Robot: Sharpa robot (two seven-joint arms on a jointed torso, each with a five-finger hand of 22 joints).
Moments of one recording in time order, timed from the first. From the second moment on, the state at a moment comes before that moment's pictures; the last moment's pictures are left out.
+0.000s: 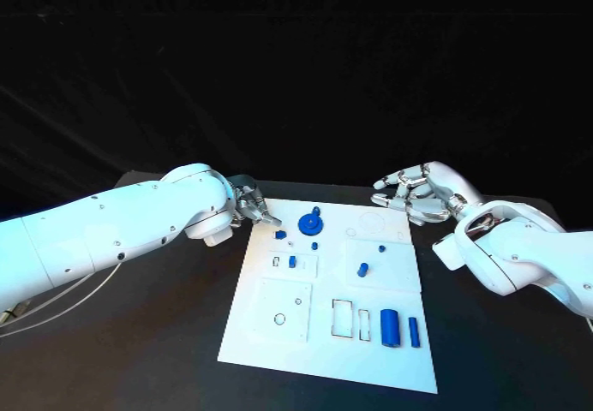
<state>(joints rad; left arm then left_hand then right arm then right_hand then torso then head) 1.34 -0.70 -0.03 1.37 -1.03 -0.05 -0.56 1.35 -0.11 0.03 0.27 0.05 0.89 0.11 0.41 0.51 1.01 0.04 0.86 0.75 1.46 -0.03 1.38 1.31 0.12 1.28 0.06 1.20 1.00 1.32 -0.98 -0.13 1.68 -0.83 -0.56 0.10 1.41 -0.03 -0.11 0.29 0.34 0.96 0.14 0.12 0.26 1.12 0.06 0.98 0.94 1.46 -0.01 1.26 1.14 0.11 1.25 0.10 0.99 1.18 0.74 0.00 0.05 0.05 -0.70</state>
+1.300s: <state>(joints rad) 1.25 -0.71 -0.06 1.42 -1.45 -0.22 -0.30 1.51 -0.13 -0.02 0.25 0.05 0.88 0.13 0.33 0.37 0.92 0.06 0.67 0.52 1.28 0.00 1.07 1.08 0.16 1.16 0.09 0.94 0.73 1.32 -0.98 -0.13 1.68 -0.84 -0.56 0.10 1.41 -0.03 -0.11 0.29 0.34 0.96 0.14 0.12 0.26 1.12 0.06 0.98 0.94 1.46 -0.01 1.26 1.14 0.11 1.25 0.10 0.99 1.18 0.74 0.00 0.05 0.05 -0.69</state>
